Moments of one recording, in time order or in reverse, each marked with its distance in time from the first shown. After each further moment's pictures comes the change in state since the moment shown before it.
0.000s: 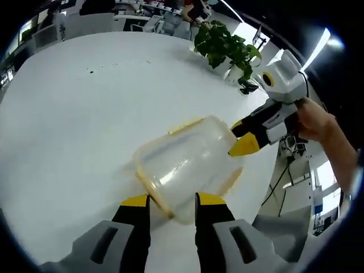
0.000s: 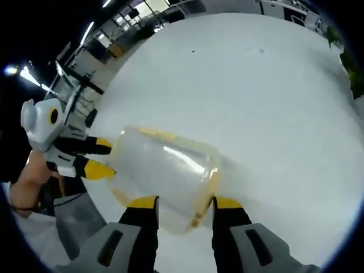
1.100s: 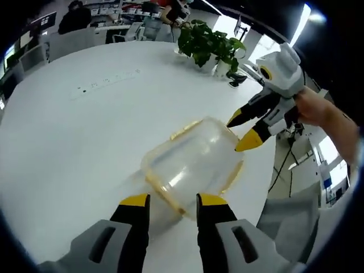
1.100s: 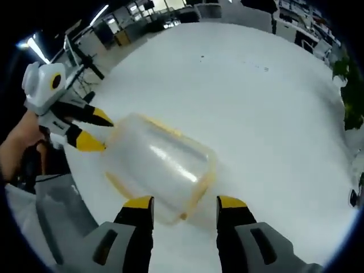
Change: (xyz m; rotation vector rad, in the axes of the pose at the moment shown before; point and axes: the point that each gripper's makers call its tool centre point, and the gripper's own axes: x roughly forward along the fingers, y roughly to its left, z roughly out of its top) left arm -0.012 0.007 0.009 0.207 -0.008 0.000; right arm -0.014 -0.005 -0.009 -0.213 0.016 -0.110
